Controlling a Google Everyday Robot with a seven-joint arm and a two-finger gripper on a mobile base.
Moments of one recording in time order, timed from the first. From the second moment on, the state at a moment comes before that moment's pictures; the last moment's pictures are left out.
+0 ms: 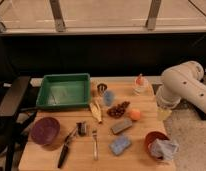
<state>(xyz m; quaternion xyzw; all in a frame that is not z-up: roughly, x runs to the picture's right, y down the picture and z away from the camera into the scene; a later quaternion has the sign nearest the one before) 0.285 0.106 0.684 -0.28 0.02 0.02 0.96</state>
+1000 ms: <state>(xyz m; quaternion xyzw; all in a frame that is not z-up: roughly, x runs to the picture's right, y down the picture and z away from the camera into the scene) 0.282 0.096 0.683 -0.26 0.03 0.02 0.96</state>
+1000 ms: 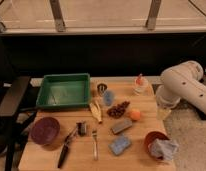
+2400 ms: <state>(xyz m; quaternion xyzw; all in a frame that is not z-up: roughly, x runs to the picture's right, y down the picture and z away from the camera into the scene) 0.235 -0.051 0.772 -0.15 0.06 0.00 0.99</state>
